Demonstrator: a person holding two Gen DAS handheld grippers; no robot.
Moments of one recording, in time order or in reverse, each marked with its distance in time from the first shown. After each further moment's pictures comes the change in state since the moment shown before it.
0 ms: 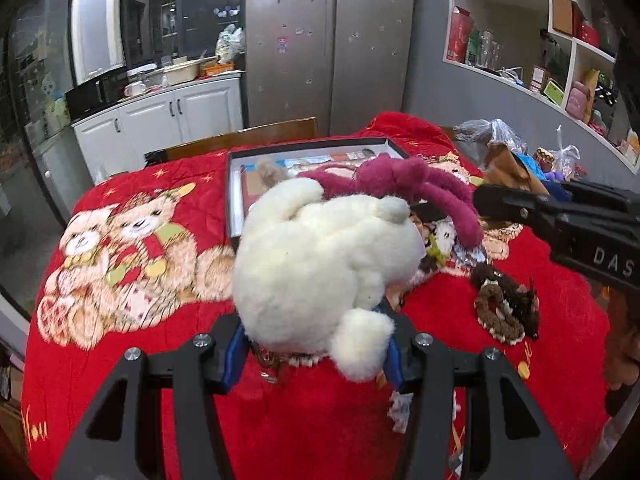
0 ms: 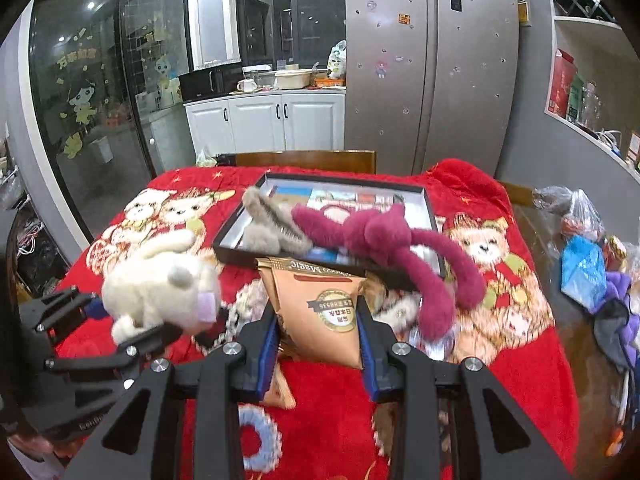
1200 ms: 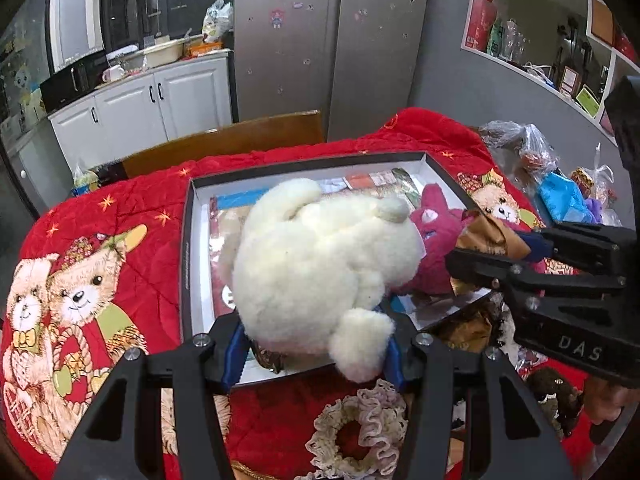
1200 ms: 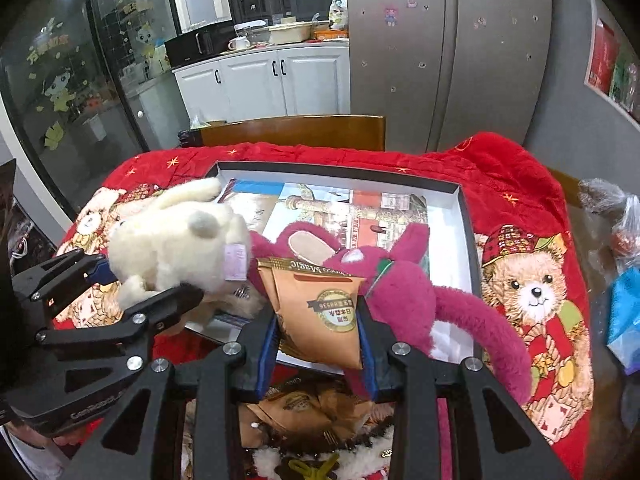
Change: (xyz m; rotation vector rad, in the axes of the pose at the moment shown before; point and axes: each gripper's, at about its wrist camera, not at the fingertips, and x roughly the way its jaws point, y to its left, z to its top) left arm 0.154 0.029 0.099 -0.011 0.084 -0.035; right arm 0.158 -0.044 0.071 0.008 0.180 0.054
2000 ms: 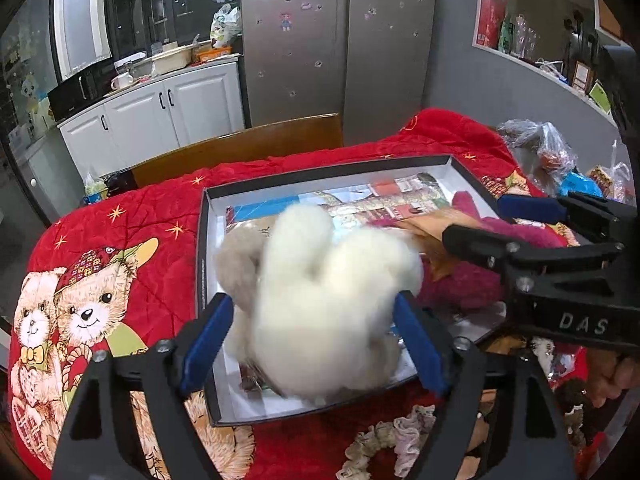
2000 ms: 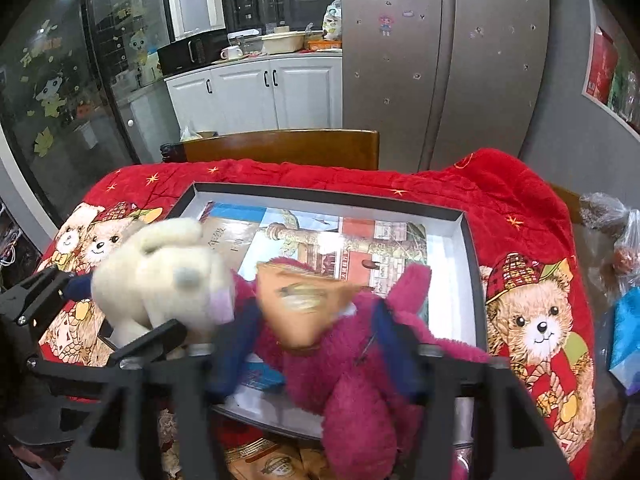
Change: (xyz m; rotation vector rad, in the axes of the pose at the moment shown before) left arm 0.015 0.012 0.010 0.017 -0.021 0.056; right arm 0.030 -0.006 0.026 -0.001 -0.050 -0.044
